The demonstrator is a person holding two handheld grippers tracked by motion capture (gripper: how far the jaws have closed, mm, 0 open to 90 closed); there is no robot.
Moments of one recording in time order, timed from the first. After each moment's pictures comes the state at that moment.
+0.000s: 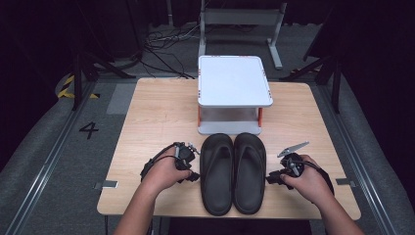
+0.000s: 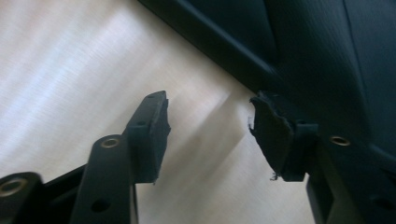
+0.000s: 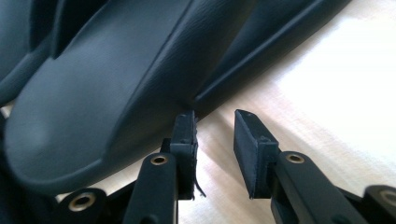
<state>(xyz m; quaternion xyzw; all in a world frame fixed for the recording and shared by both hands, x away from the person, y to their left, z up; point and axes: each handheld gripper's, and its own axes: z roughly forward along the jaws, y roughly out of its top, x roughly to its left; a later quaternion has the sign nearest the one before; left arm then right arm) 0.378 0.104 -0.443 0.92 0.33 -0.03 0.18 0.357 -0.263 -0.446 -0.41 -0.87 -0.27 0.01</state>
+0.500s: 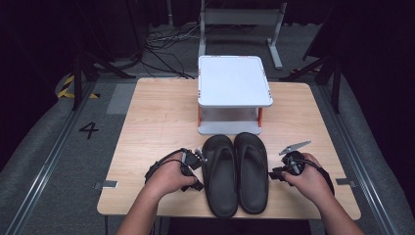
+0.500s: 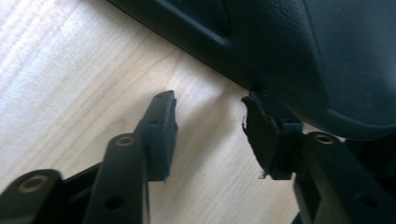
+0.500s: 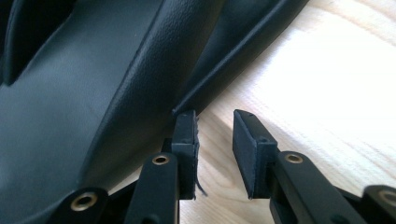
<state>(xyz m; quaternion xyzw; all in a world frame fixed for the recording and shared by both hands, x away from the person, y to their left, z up) 0.366 0.086 -0.442 0.93 0.33 -0.09 0.15 0.362 -0.269 -0.447 -0.43 -0.87 -0.26 -0.03</state>
